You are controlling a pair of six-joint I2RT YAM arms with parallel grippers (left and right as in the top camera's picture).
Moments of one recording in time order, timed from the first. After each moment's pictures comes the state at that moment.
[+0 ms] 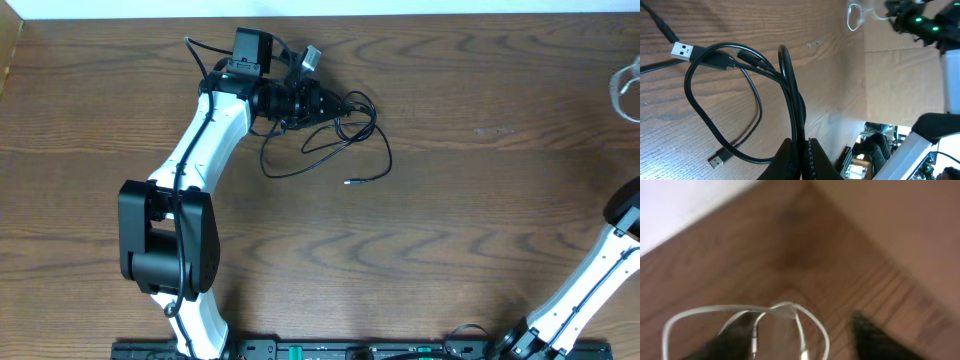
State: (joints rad) left arm -0.20 1.95 1.54 -0.63 0.95 -0.35; right arm -0.64 2.62 2.59 -0.77 -0.02 0.08
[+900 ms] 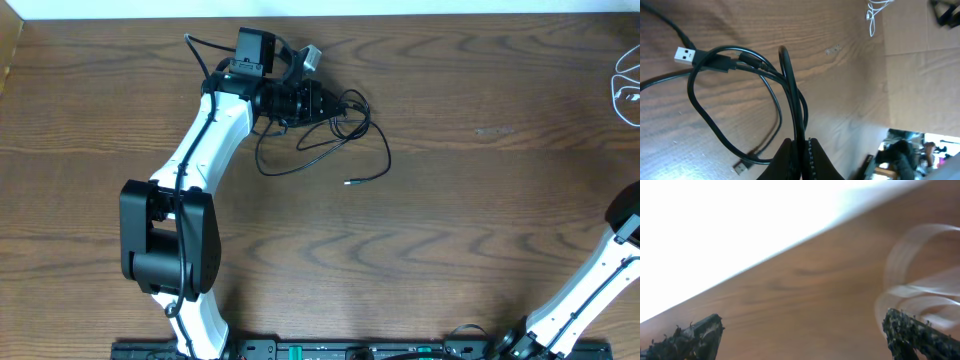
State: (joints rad) left arm -0.21 1.95 1.54 -0.61 0.85 -0.29; right arm -0.61 2.45 2.59 -0.96 -0.66 0.09
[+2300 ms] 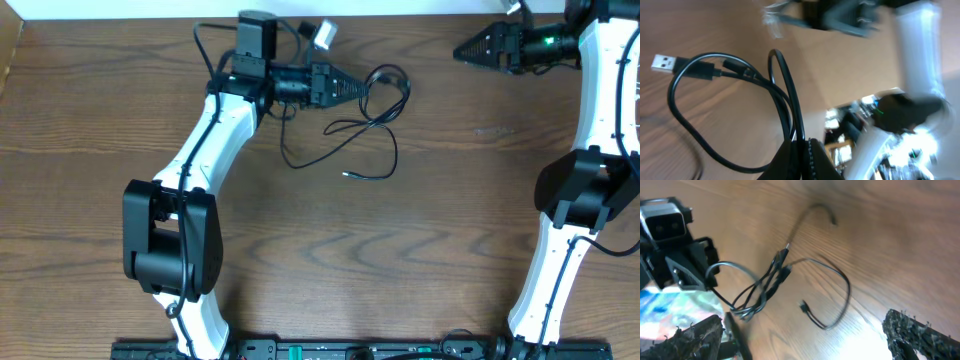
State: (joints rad) left arm -0.23 1.95 1.53 -0.32 1.19 -0.42; right arm -0.16 2.44 2.60 -1.62 -0.98 -0.34
